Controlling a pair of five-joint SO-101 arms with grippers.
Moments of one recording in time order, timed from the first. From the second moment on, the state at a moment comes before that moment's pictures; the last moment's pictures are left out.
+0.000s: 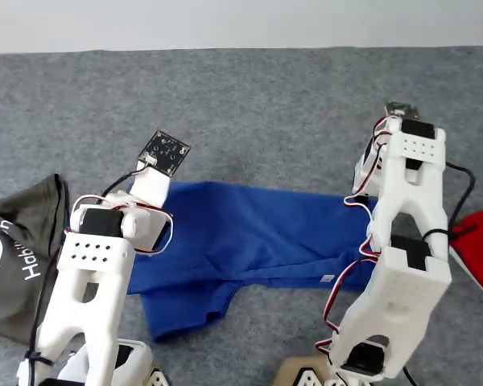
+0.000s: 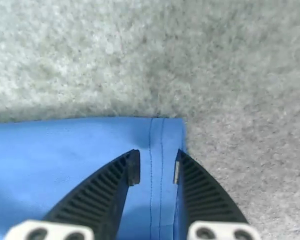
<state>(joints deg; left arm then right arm) 2.2 -31.2 45.7 65.6 -14.9 11.3 28.7 -14.9 82.5 1.5</state>
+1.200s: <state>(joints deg) 2.2 -31.2 45.7 65.6 -14.9 12.0 36.5 -17.0 83.3 1.5</state>
